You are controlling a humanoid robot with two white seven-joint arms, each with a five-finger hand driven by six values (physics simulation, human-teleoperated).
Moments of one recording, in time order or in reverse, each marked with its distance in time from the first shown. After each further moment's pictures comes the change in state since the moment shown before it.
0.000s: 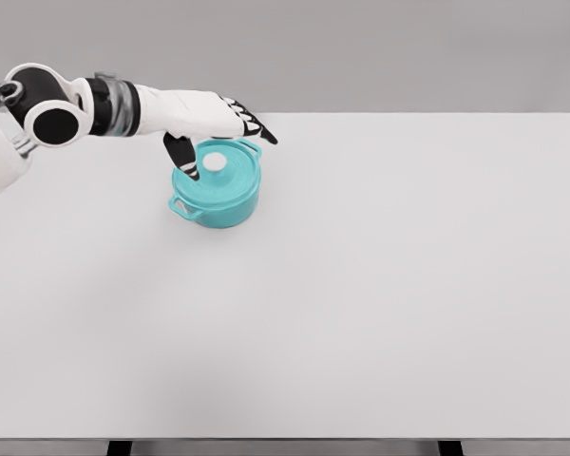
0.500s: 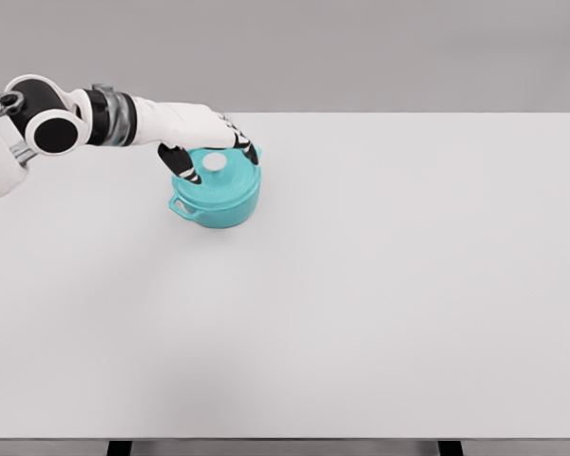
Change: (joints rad) left arm 0.002 0.012 -0.042 0.013 0.009 0.019 -0.001; right arm 0.002 0.000 0.000 0.000 0.000 0.000 0.000
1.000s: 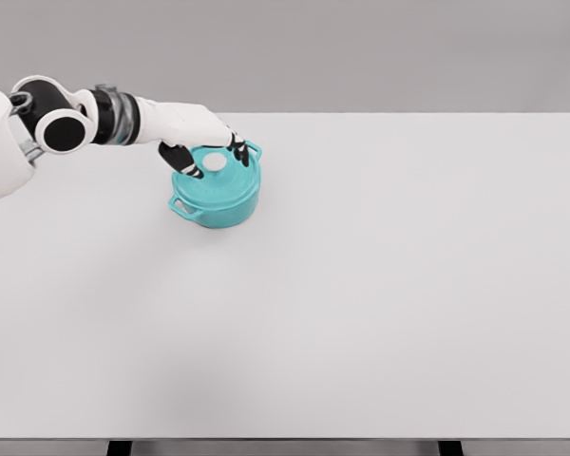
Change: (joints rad) left arm 0.005 -0.034 -0.003 0.069 -0.027 0.000 0.000; right arm -0.002 0.000 0.000 0.000 0.000 0.000 0.000
